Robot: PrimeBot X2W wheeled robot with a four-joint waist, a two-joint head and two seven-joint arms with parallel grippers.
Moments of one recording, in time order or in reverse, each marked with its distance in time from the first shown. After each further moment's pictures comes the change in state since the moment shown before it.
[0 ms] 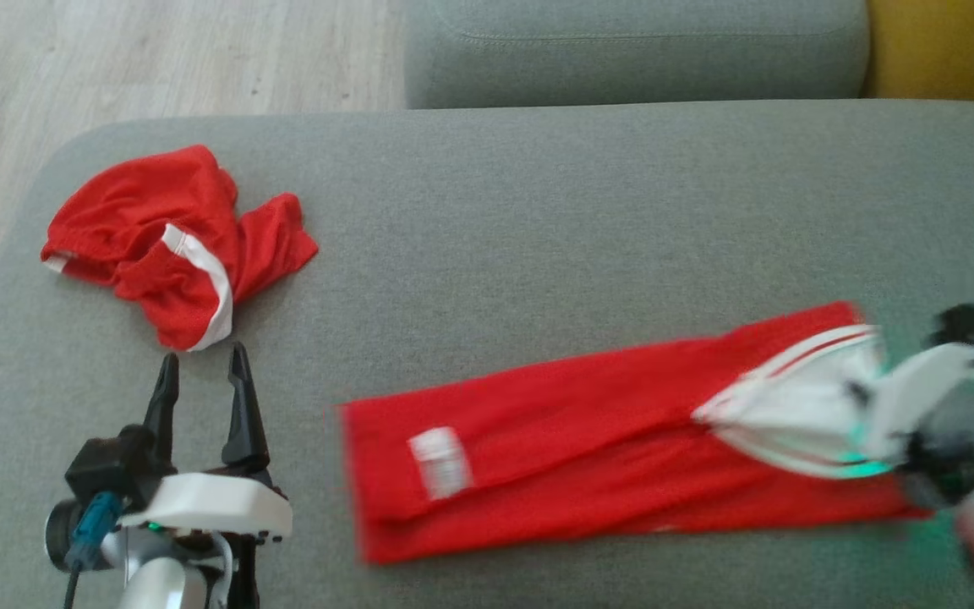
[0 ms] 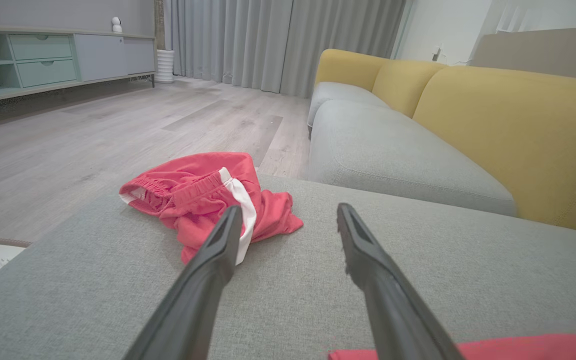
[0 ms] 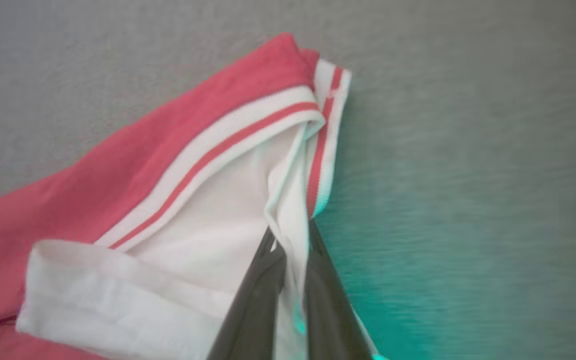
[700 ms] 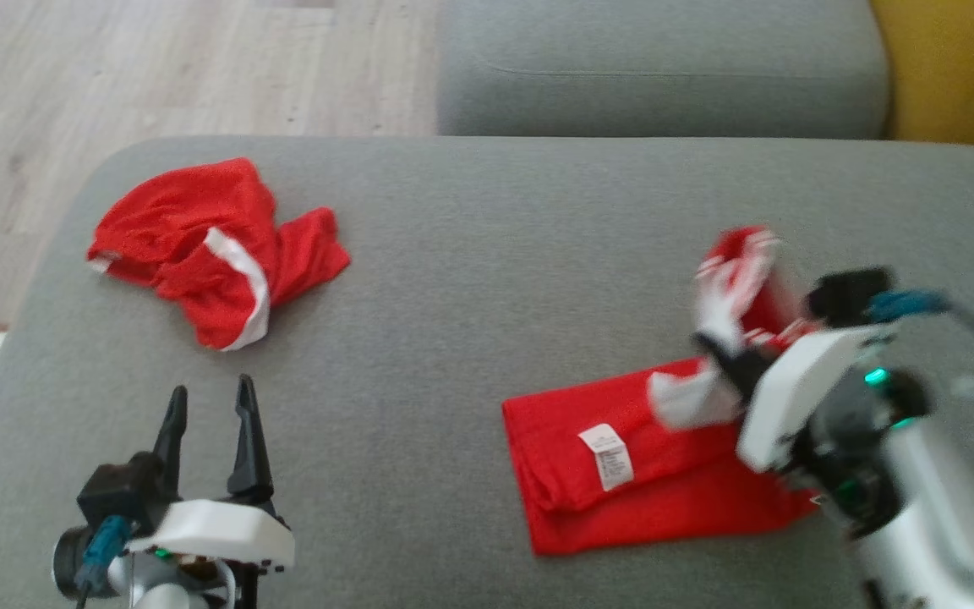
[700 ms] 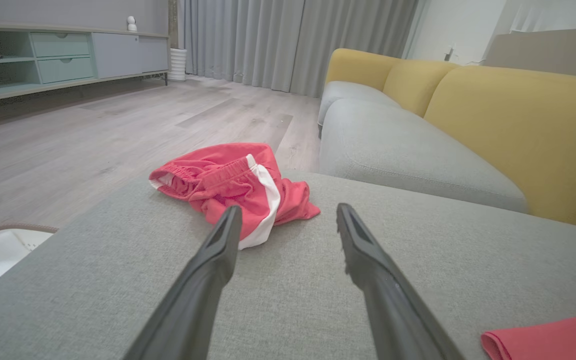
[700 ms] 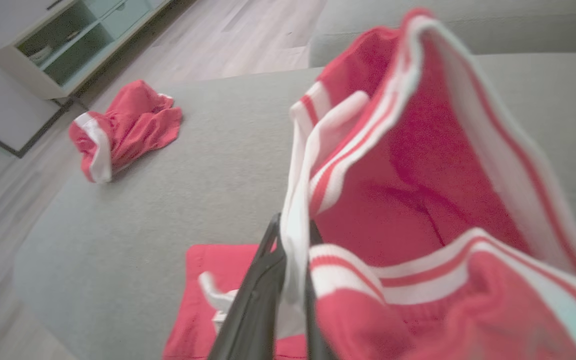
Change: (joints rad) left arm 0.042 -0.020 0.034 0.036 0.035 -0.044 0.000; right arm 0.178 0.083 0.072 -0.647 0.035 0.000 0.115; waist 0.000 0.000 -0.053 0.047
